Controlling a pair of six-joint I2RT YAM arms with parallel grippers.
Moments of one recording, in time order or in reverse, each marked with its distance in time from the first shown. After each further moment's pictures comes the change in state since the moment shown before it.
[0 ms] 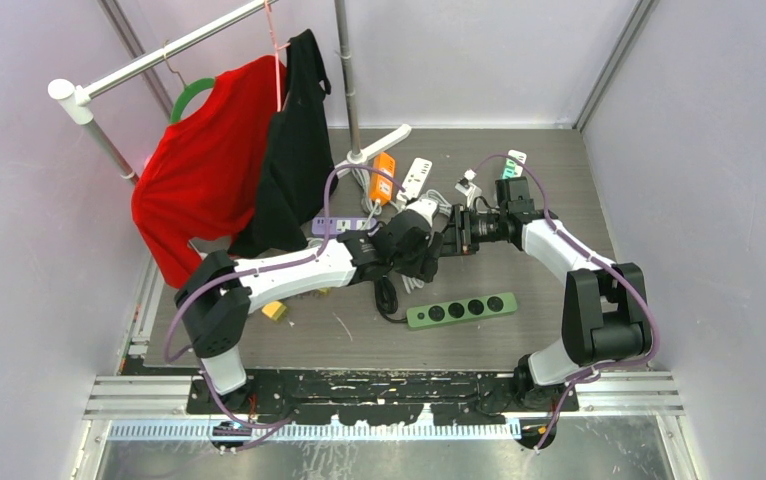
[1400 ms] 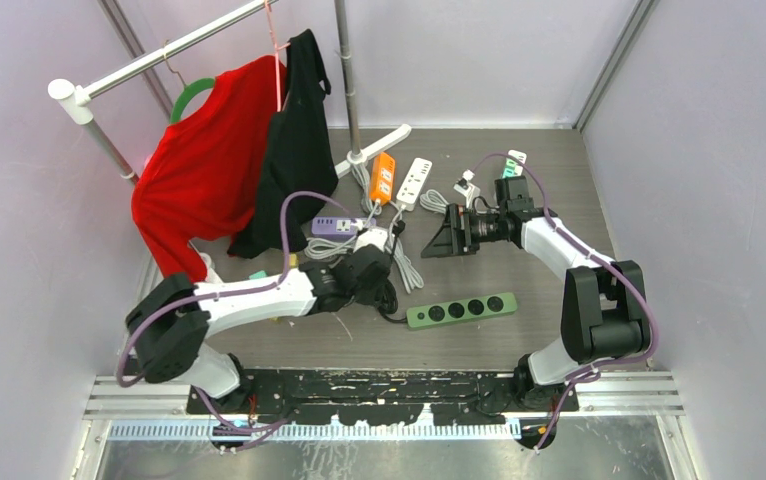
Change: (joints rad) left arm 0.004 -0.211 -0.373 0.004 -0.144 -0.073; right arm 0.003 0.014 0.016 -0.037 -0.004 -0.079
